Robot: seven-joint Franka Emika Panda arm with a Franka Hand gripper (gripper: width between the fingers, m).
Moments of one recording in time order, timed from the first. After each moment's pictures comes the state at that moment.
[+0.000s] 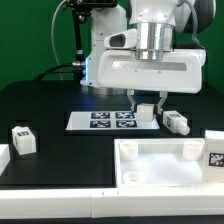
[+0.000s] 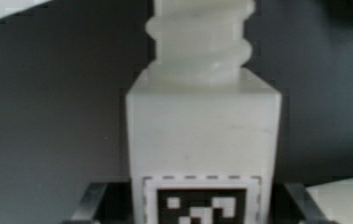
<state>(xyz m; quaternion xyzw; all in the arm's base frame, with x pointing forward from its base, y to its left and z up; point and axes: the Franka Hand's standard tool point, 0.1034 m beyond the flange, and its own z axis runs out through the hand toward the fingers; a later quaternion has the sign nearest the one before) 0.430 0.046 0.053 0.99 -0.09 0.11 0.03</state>
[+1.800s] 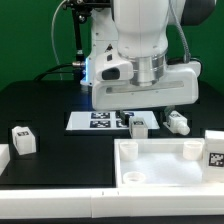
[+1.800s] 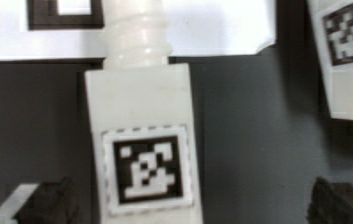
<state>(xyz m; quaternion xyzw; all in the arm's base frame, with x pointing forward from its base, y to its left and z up) 0.430 0.039 0.028 0.98 -0.02 -0.18 -0.05</state>
